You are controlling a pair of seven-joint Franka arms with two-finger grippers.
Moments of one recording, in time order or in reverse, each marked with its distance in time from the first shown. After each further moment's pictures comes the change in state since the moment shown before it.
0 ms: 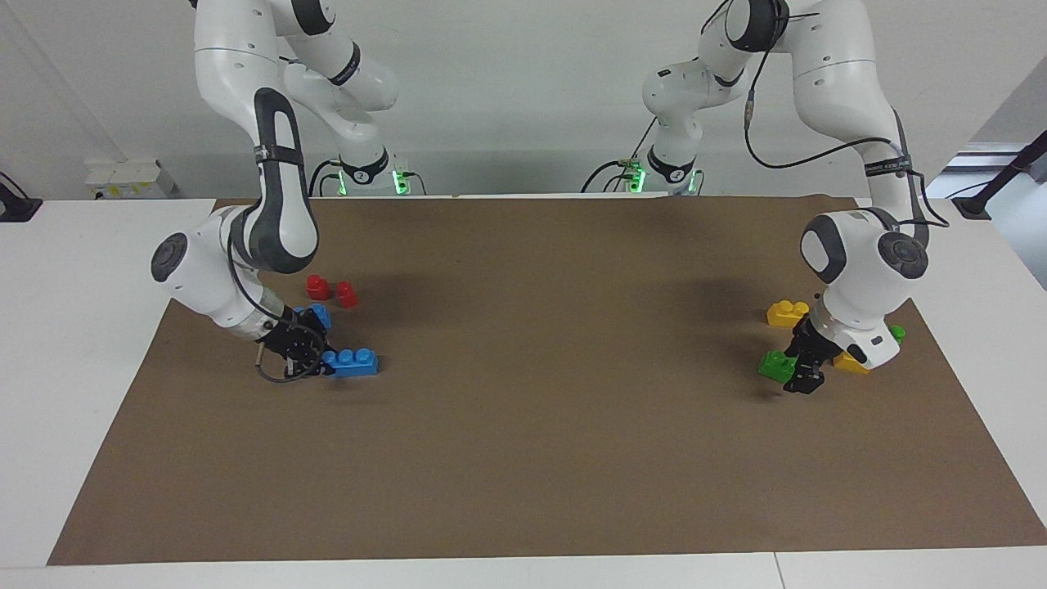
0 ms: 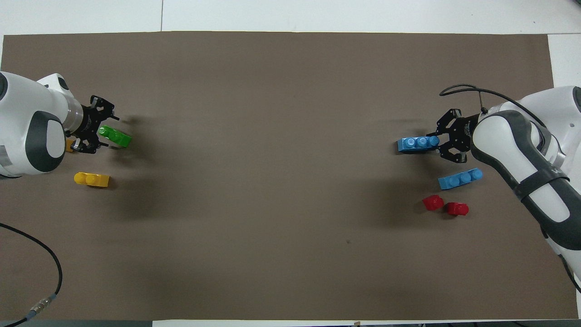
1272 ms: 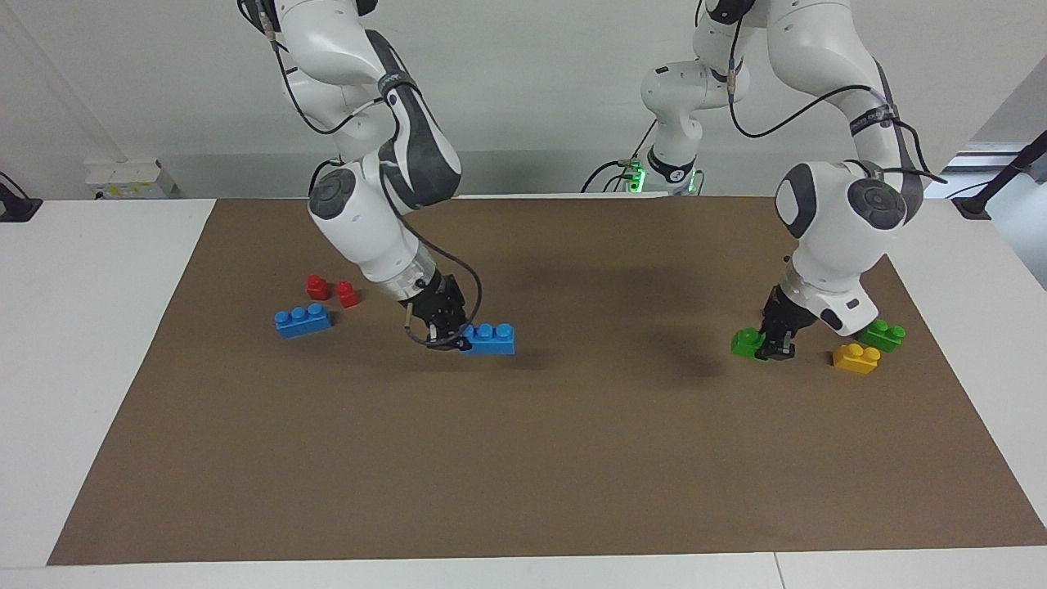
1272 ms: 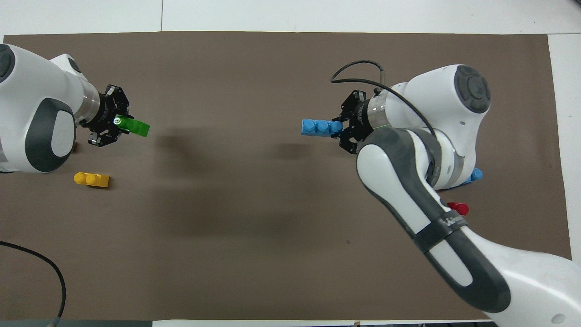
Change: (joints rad) left arm -0.162 -0.171 -0.022 0.054 -0.004 -0.225 -0.273; right arm 0.441 -0.043 0.019 0.165 0.005 0.060 0.591
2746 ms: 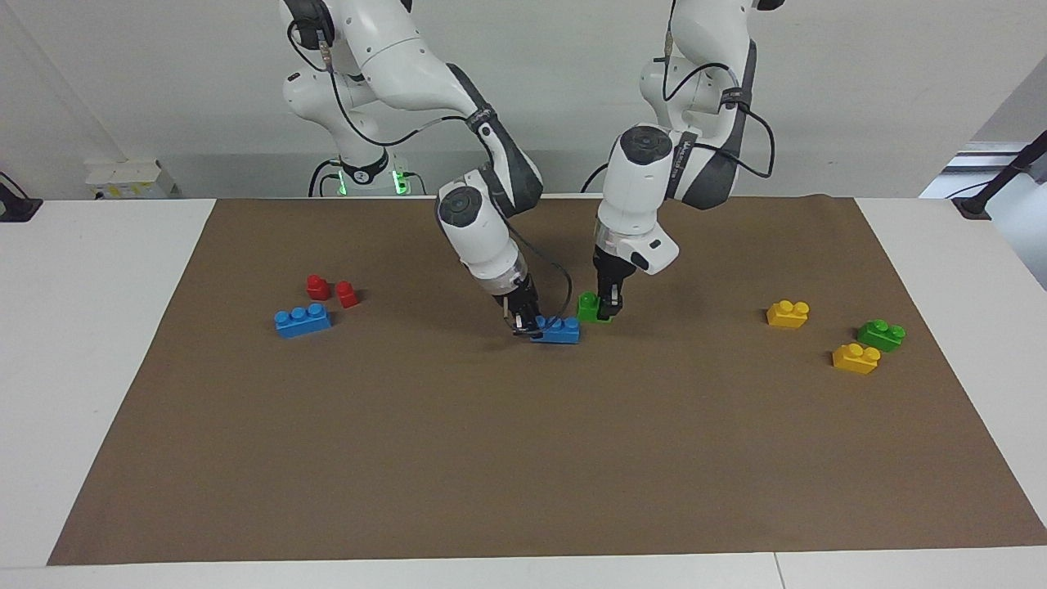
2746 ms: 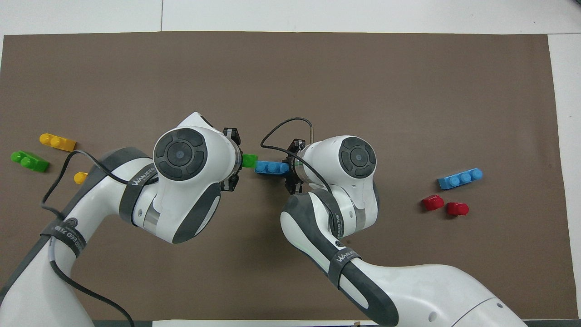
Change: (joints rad) left arm -0.423 -0.101 -0.002 -0.231 0.004 0.233 -0.642; right arm 0.229 0.108 -0.008 -0.134 0.000 0.265 0.157
